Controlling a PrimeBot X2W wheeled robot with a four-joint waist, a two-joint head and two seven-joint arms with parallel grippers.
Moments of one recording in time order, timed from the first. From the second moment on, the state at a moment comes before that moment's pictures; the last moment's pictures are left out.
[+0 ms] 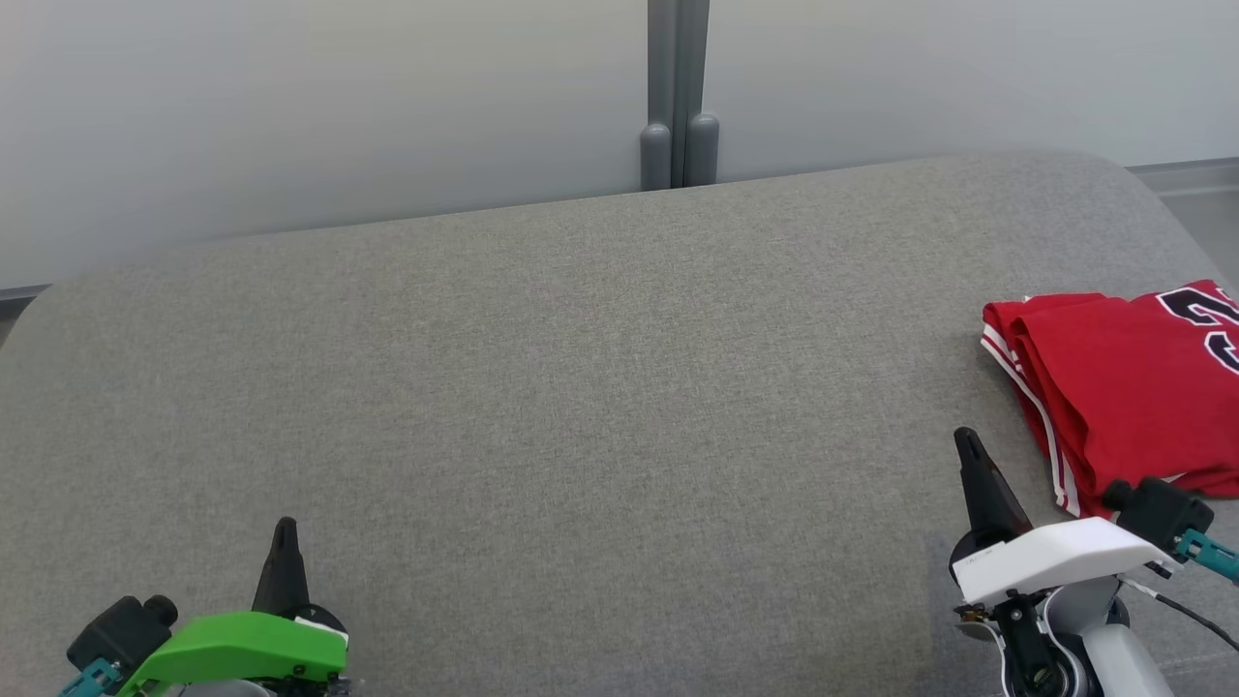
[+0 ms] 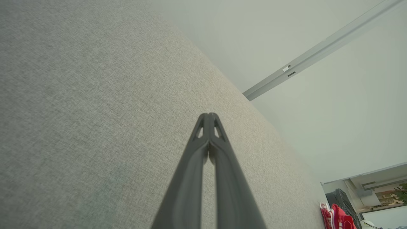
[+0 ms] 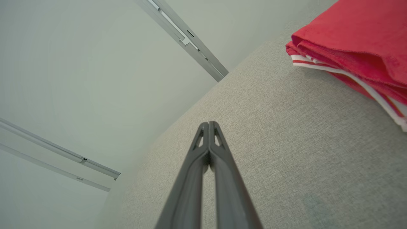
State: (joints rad) left arm -0.01 0.08 -0.03 0.26 -0.96 0.01 -0.09; right arm -0.09 -0.05 0.01 0.24 0.81 0.13 -0.06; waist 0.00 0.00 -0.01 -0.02
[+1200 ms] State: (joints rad) left arm -0.05 0.07 0.06 0.24 -1.28 -0.06 0.01; right arm -0.12 -0.05 -0.04 0.26 1.21 0.13 0.03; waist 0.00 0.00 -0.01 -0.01
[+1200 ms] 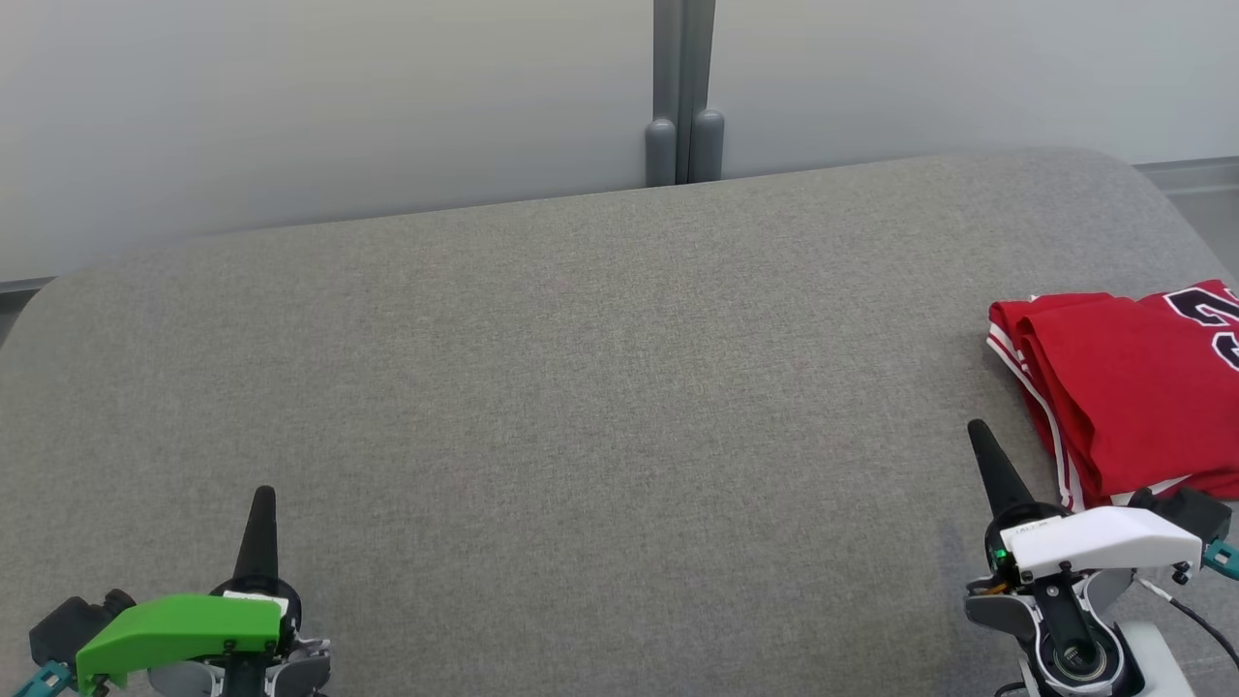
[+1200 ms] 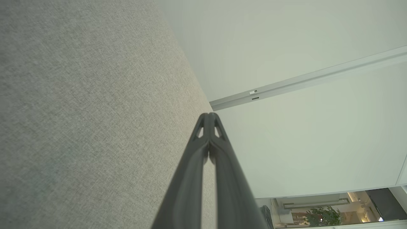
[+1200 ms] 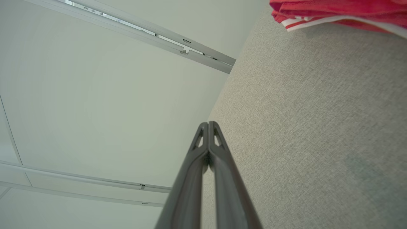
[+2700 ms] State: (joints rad) left arm -0.08 0.05 0.13 0.23 -1.58 -0.12 0.10; right arm -0.15 -0.05 -0.08 0.29 1.58 0.13 0.11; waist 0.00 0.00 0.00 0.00
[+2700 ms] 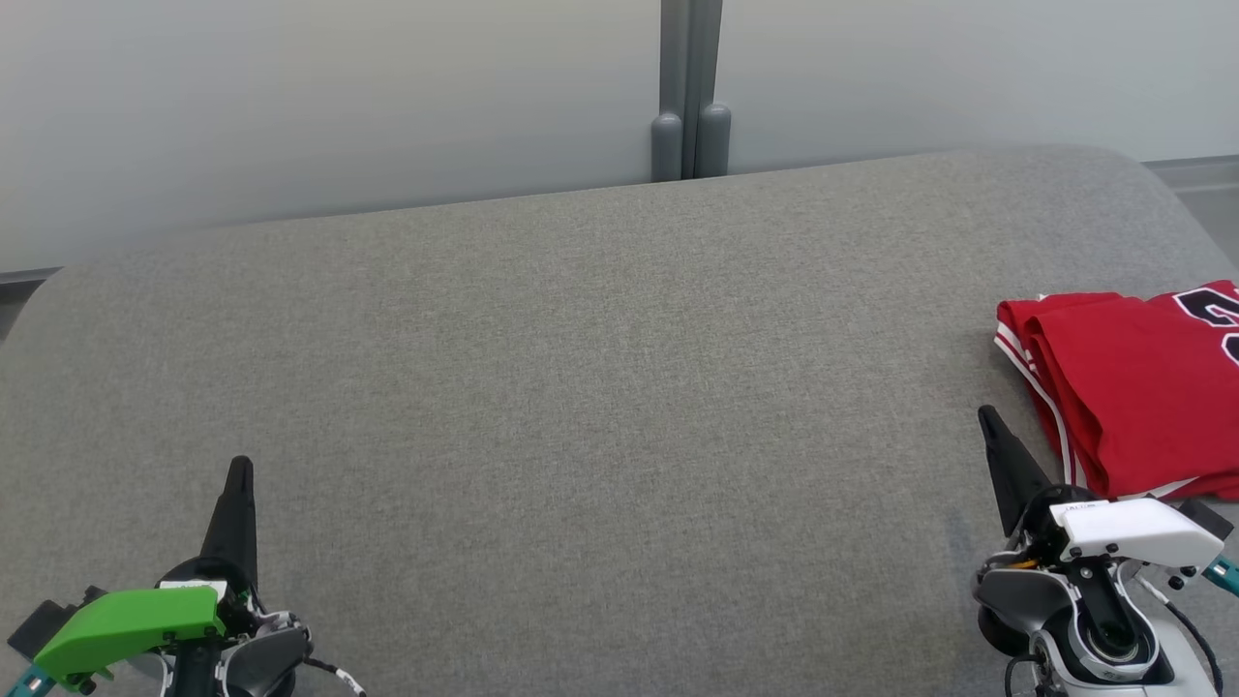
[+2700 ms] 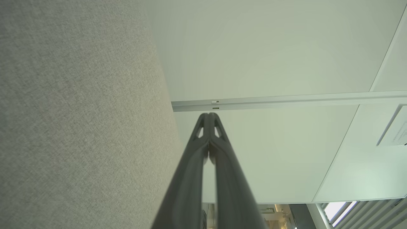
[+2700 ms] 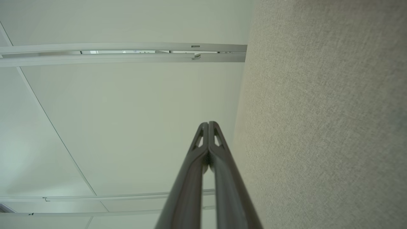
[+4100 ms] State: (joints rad) left arm -0.09 0.05 0.14 0.23 -1.61 -0.13 0.11; right arm -0.15 -0.05 -0.09 0.29 1.61 0.13 0.12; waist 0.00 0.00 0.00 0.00
